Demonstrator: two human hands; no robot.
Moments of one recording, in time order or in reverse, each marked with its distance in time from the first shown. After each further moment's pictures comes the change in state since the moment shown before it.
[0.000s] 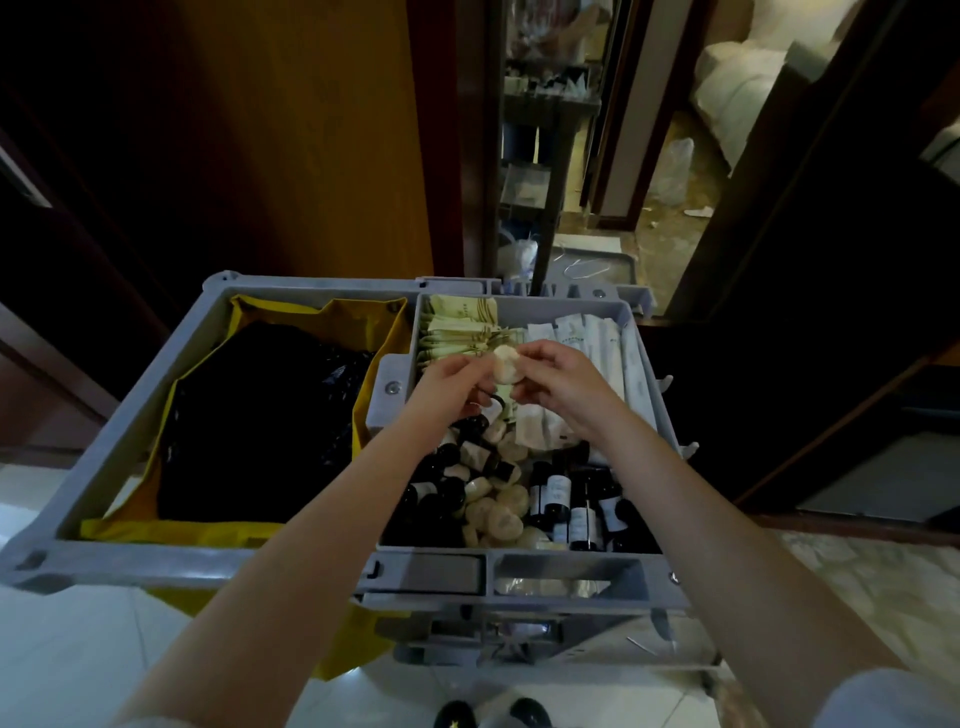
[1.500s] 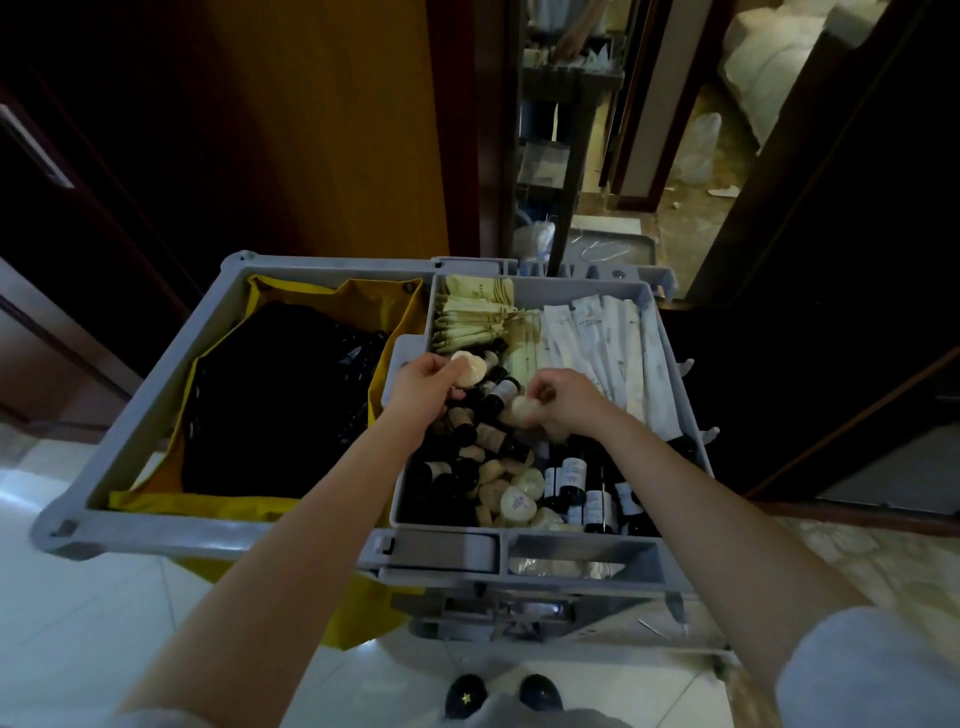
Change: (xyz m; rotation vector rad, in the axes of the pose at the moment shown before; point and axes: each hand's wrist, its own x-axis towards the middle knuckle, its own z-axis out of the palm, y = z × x) left_hand 0.000 -0.027 -0.034 0.159 0.244 -0.035; right_hand 0.028 0.059 -0.018 -0.914 -0.084 0.057
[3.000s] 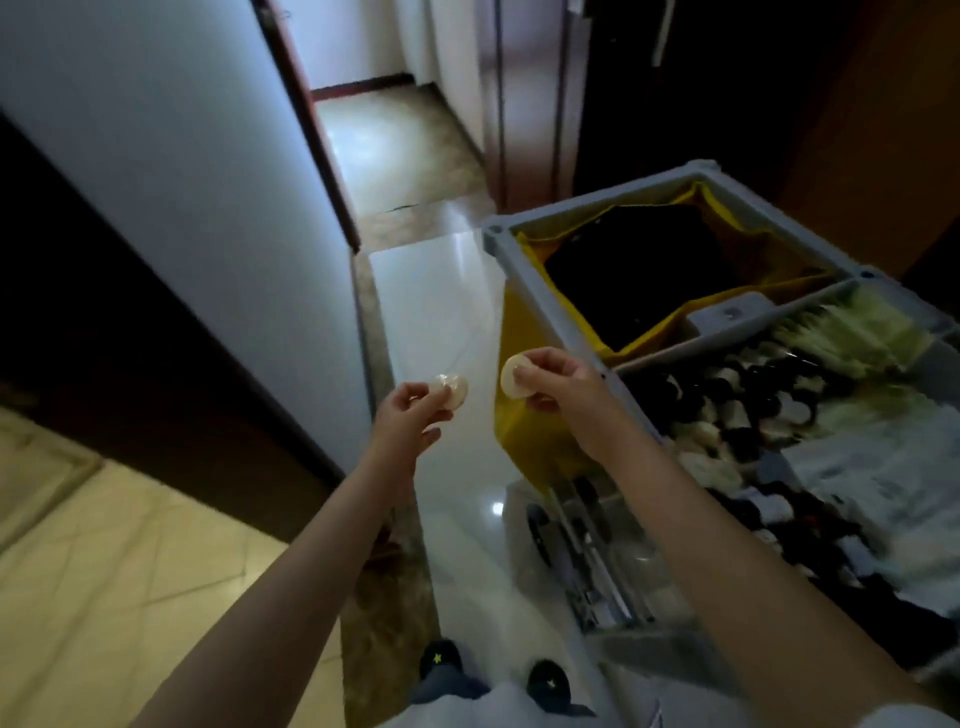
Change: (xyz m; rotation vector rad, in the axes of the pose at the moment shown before) left_hand -0.309 -0.118 -0.012 -0.656 1.068 -0.138; right_hand -0.160 -0.117 0.094 0.505 -0.934 -0.413
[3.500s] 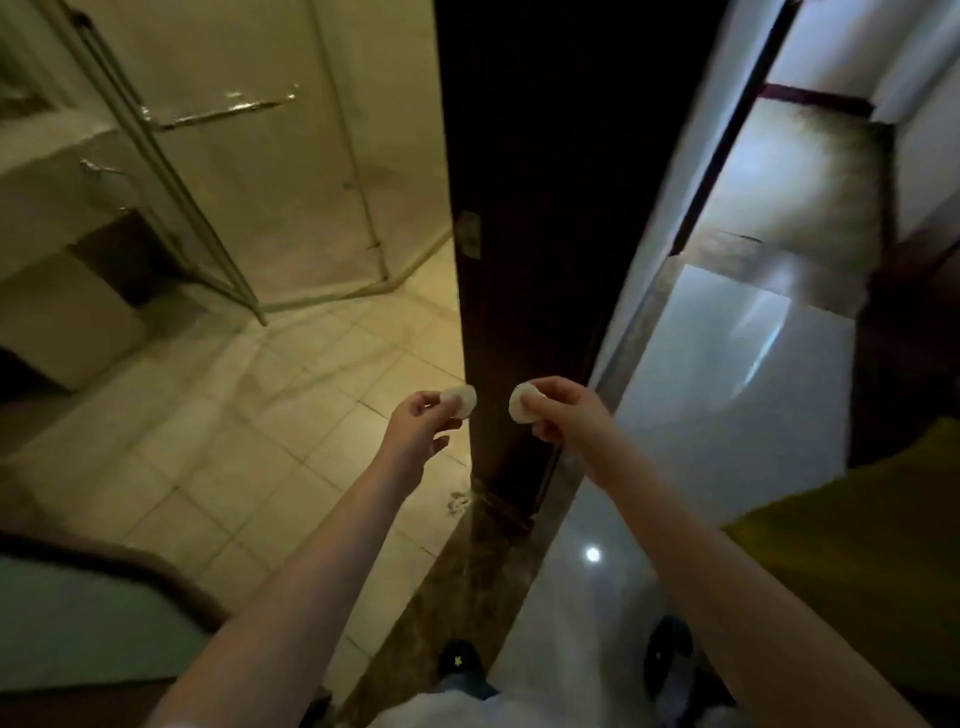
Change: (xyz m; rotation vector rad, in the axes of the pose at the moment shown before) left_hand -0.095 -0.046 -0.280 -0.328 0.718 0.000; right_hand 0.027 0.035 0.316 -0.325 -0.778 0.152
